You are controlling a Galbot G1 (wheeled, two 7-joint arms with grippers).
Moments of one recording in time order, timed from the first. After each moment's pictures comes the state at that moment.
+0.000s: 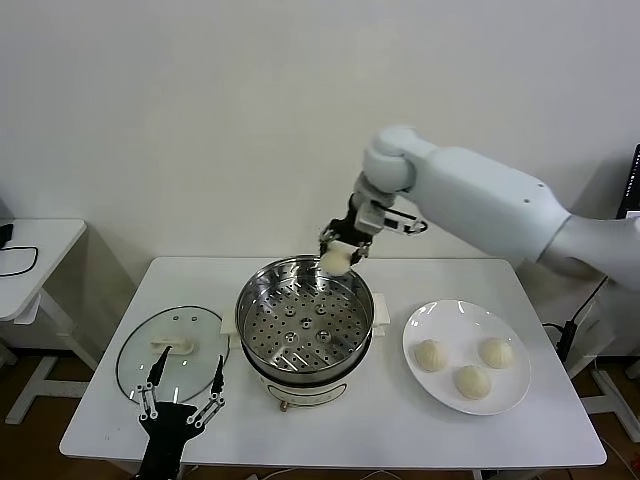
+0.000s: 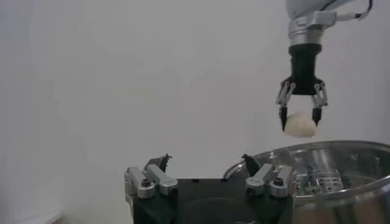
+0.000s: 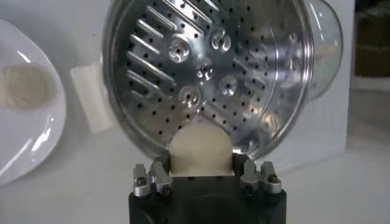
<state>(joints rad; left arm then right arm) 1.89 -1.41 -0.54 -2.24 0.14 -0.30 -0.08 0.45 1.21 -1.01 1.17 -0.23 0.66 -1.19</state>
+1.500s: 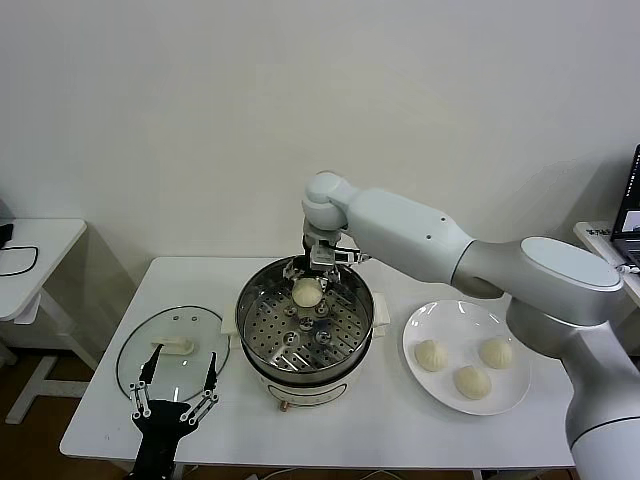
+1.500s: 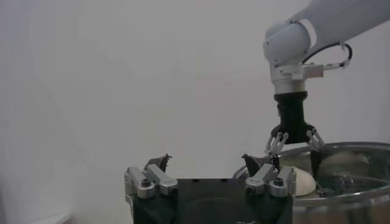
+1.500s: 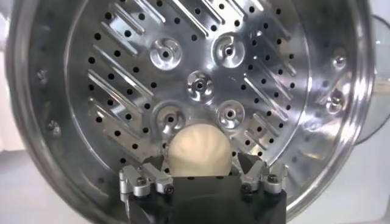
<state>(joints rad) 1.88 -1.42 -0.56 -2.24 0.13 -0.30 -0.09 0.39 1.31 -1.00 1.07 -0.26 0.65 -1.22</state>
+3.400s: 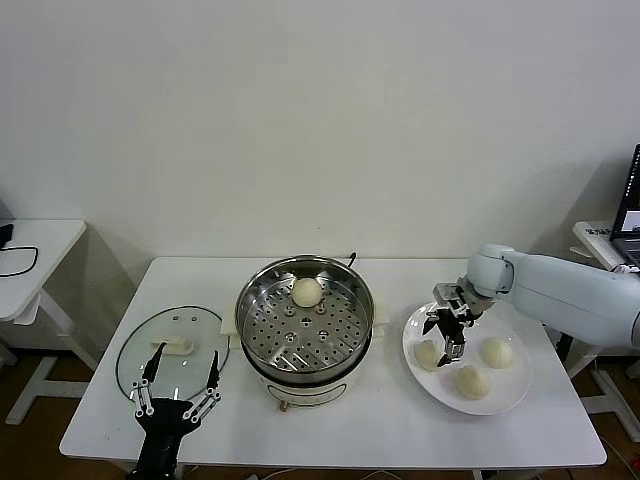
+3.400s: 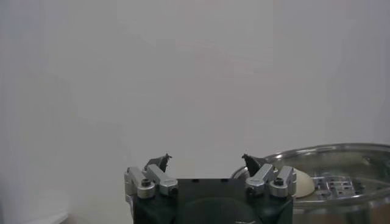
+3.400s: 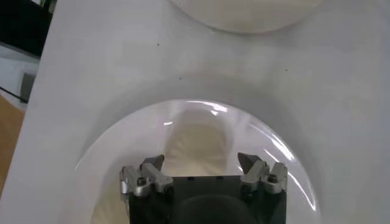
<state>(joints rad) 1.87 -1.41 -0.54 -2.23 0.13 -0.29 -0.10 0.31 0.80 -1.39 1.17 0.34 -0.10 -0.99</state>
